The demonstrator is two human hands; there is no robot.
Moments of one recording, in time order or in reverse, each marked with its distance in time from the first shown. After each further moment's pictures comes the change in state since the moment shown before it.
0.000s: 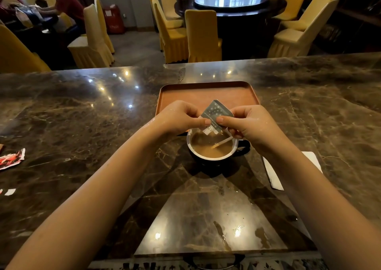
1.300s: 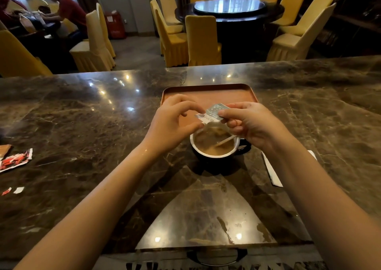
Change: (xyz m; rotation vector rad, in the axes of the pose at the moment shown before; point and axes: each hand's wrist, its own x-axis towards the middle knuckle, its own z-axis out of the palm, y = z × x) left_hand -0.024 -0.030 0.002 0.199 0.438 0.536; right_hand 0.000 -0.020 0.010 0.422 0.054 0.256
